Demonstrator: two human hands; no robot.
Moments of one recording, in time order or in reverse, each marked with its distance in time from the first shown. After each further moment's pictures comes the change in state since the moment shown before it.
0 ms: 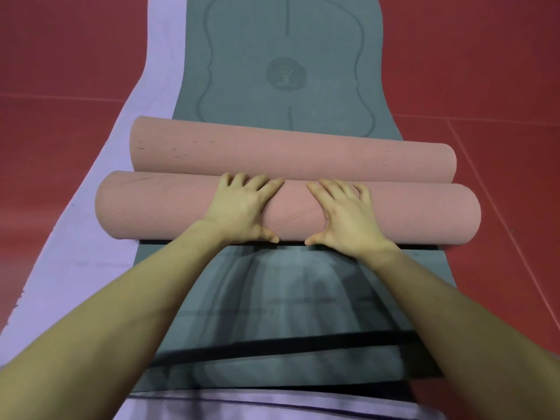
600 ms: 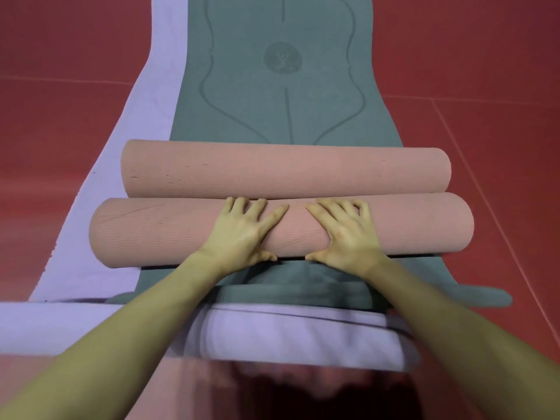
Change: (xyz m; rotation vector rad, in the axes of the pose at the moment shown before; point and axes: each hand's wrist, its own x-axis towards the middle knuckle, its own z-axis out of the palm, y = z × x) left_hand -0.111 0.049 0.009 0.011 0.177 0.161; right_hand -0.109 -0.035 0.005 0.072 0.151 -0.058
